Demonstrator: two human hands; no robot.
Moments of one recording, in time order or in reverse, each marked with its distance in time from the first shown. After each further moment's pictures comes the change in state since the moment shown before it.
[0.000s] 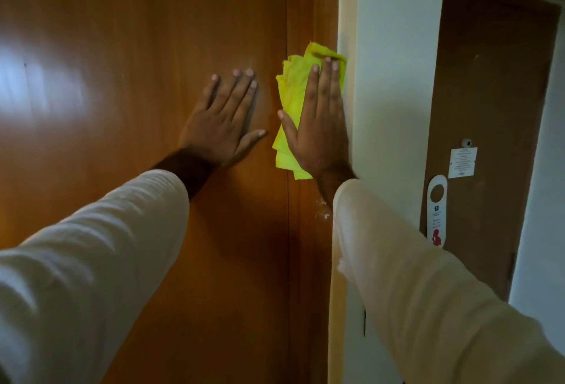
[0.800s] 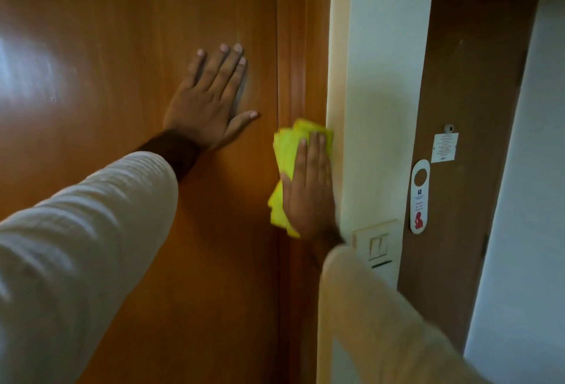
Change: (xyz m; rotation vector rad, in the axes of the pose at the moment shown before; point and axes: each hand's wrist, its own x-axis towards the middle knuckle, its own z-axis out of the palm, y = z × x) left_hand -0.003 0.004 -0.001 0.003 0.075 -0.012; right_hand -0.151 0.009 0.030 -0.069 -0.066 -0.015
